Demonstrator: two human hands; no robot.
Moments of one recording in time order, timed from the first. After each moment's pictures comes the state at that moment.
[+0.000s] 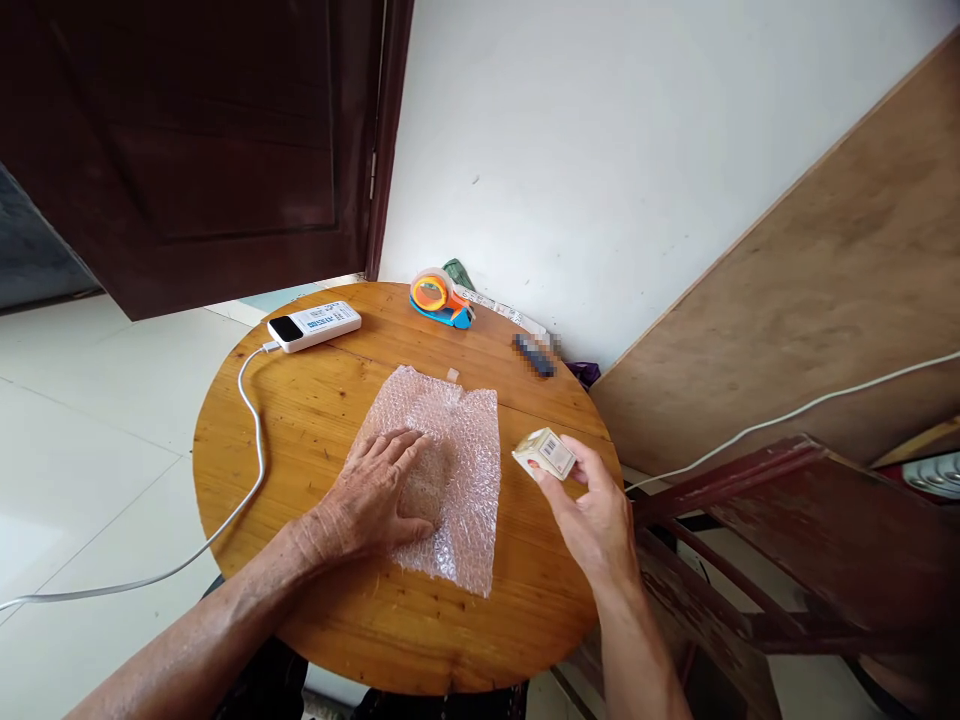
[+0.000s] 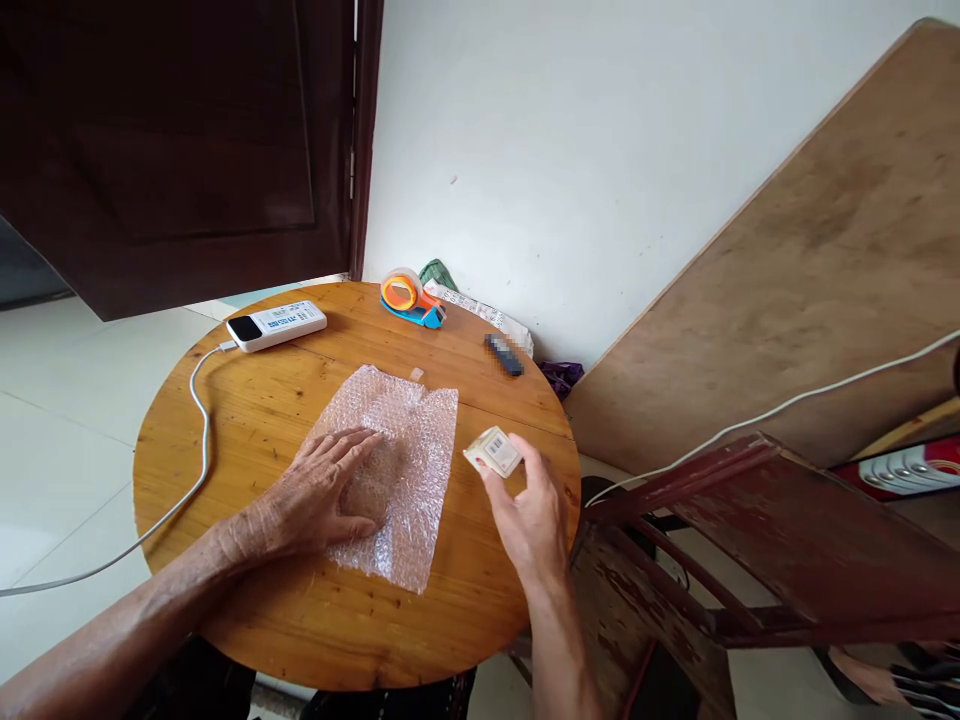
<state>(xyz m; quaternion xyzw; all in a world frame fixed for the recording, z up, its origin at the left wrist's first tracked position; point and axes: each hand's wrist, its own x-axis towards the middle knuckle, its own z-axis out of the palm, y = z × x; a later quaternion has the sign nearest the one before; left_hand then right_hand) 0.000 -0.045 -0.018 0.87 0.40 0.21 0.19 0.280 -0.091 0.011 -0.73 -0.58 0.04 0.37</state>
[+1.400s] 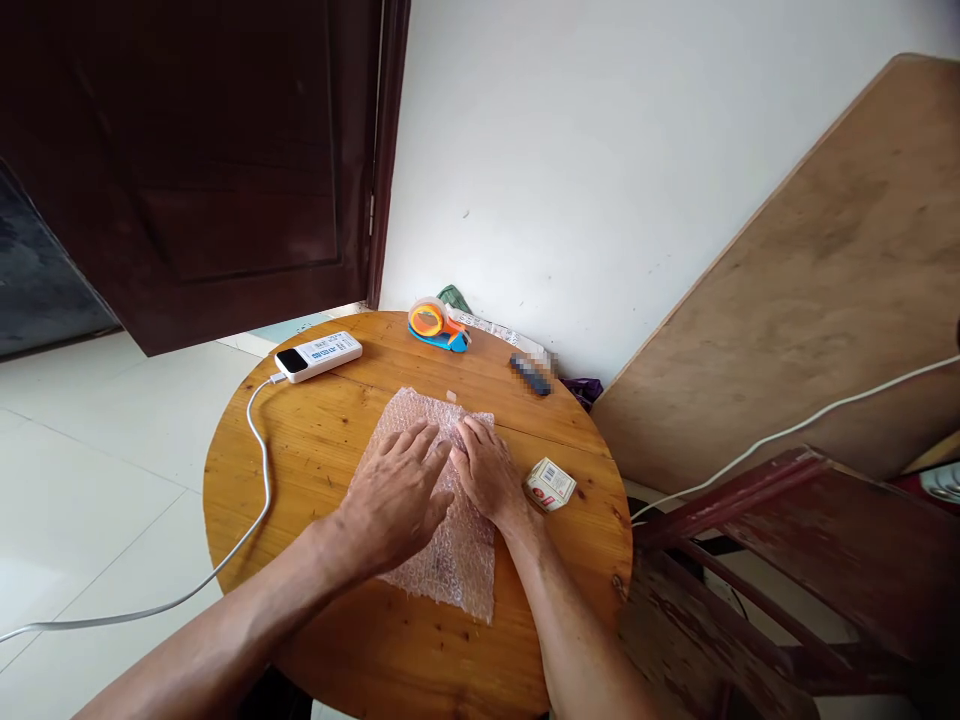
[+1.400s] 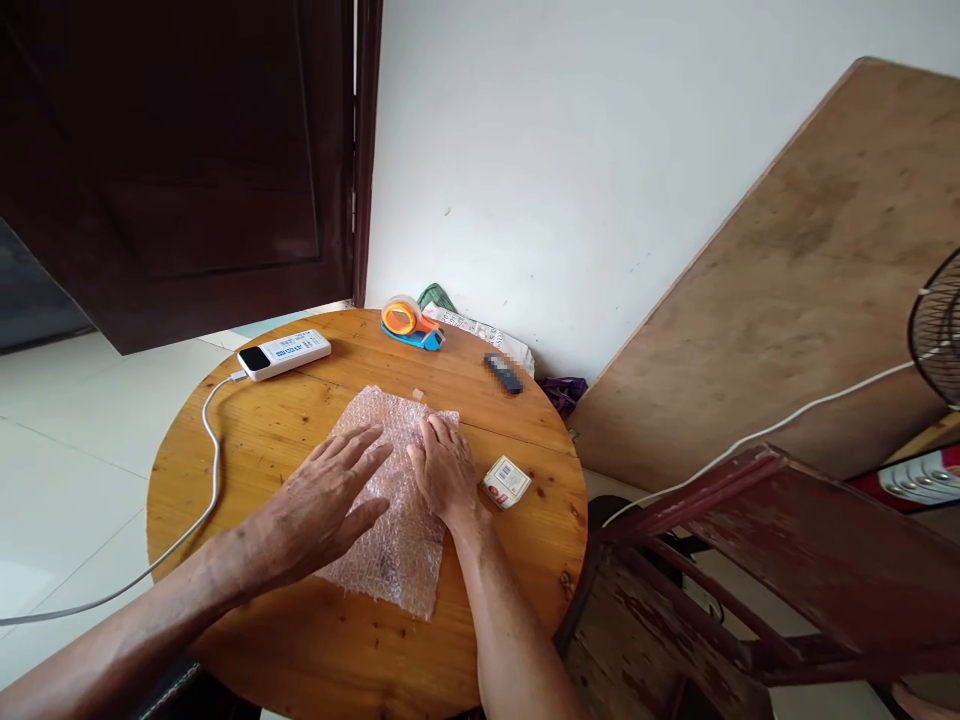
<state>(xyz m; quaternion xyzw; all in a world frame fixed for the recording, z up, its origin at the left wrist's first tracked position) 0.014 -0.045 0.029 0.88 0.41 0.20 0.10 0.216 -0.009 -0.015 -0.62 -0.77 -0.01 0.16</state>
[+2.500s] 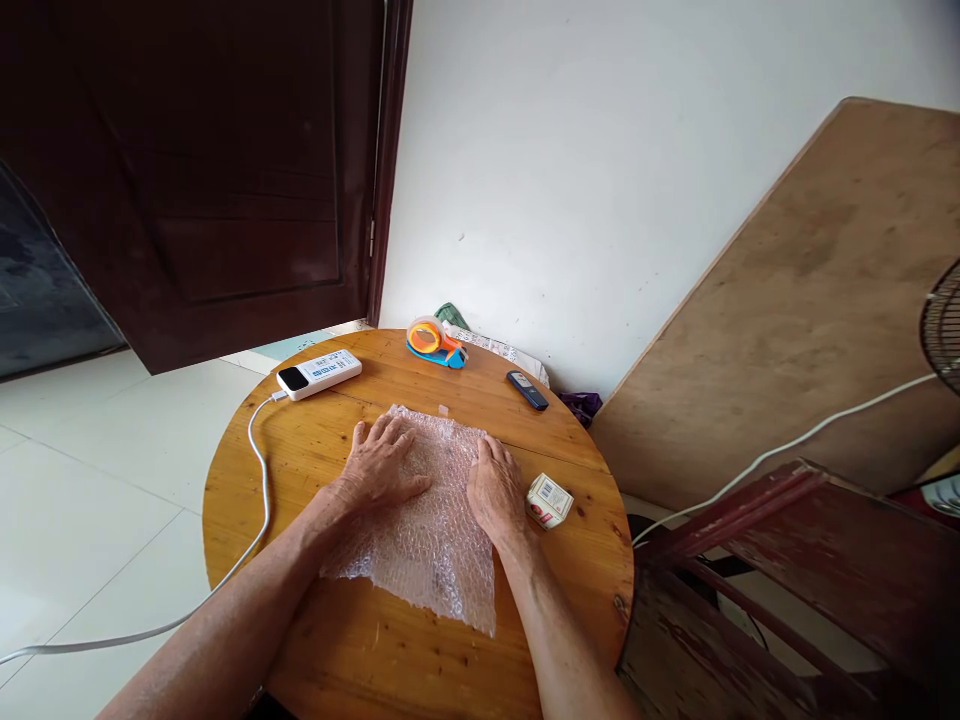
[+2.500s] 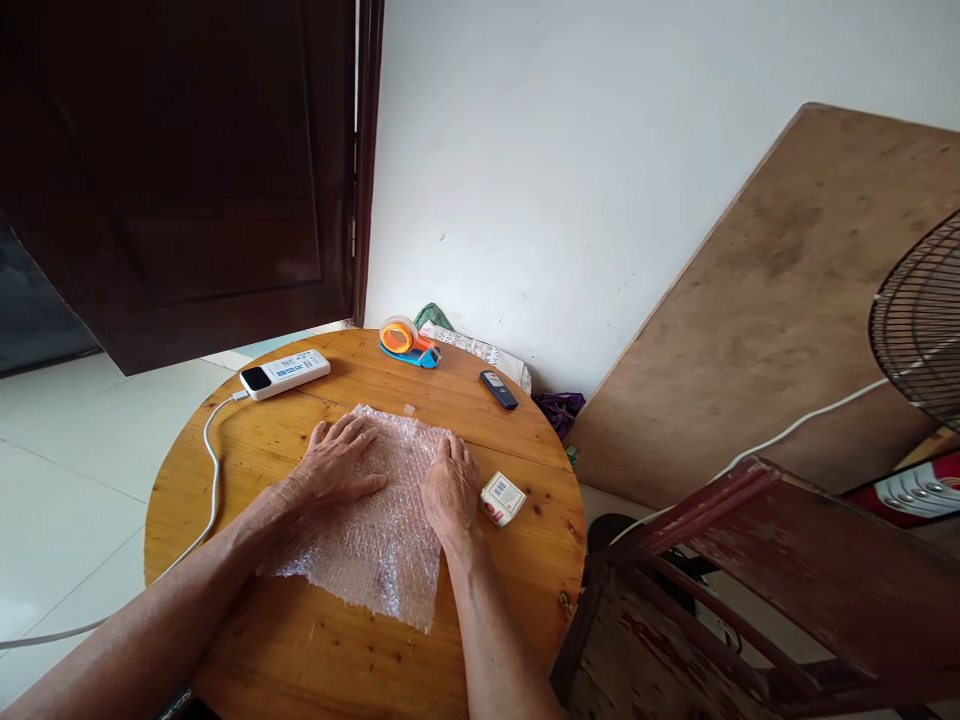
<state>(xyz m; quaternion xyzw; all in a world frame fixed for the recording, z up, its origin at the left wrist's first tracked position) 0.016 0.031 -0.012 0.85 0.51 0.10 0.08 0.215 -0.006 -0.013 -0.74 -0.66 -0.03 0.11</state>
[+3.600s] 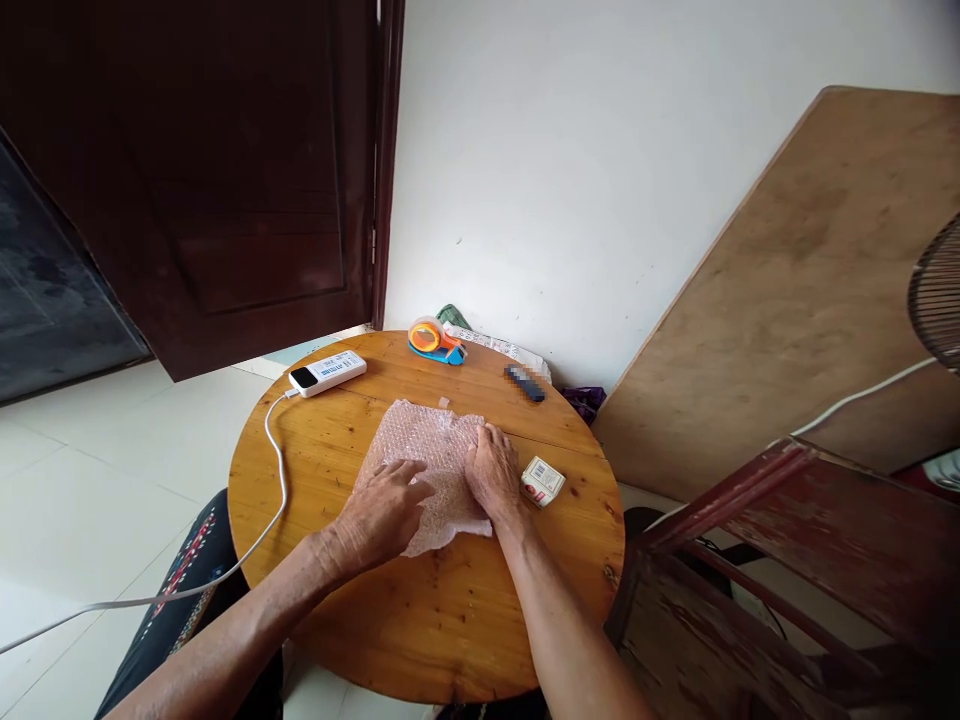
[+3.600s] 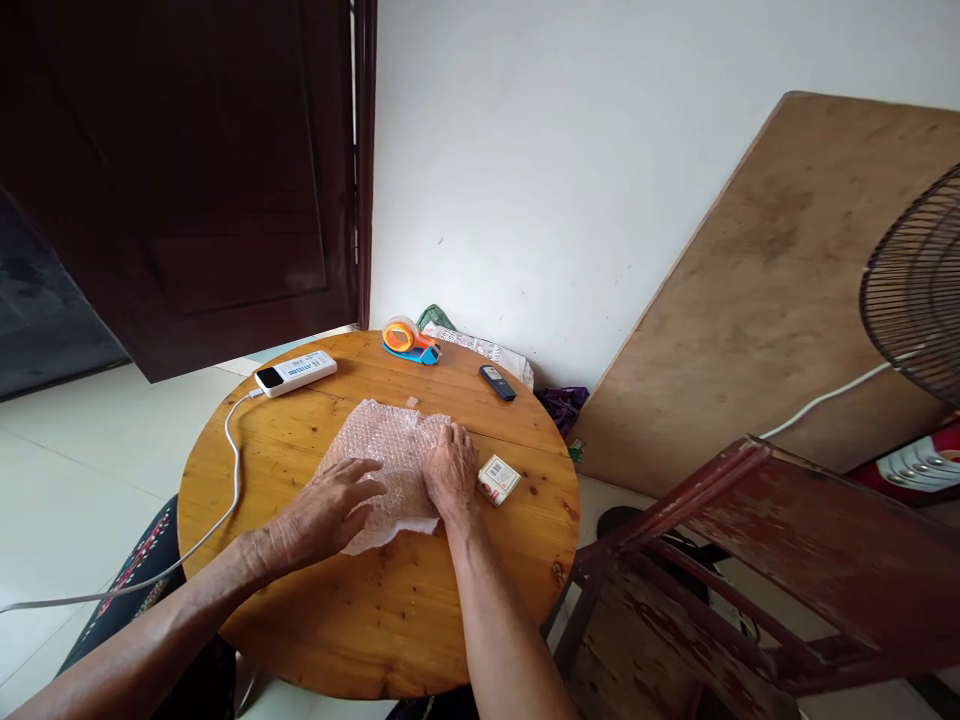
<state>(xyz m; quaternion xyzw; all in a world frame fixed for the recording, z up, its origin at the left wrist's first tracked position) 0.006 -0.054 0.024 0.89 0.41 0.14 0.14 0.212 -0.005 -0.011 -0.74 -0.65 -0.05 0.15</state>
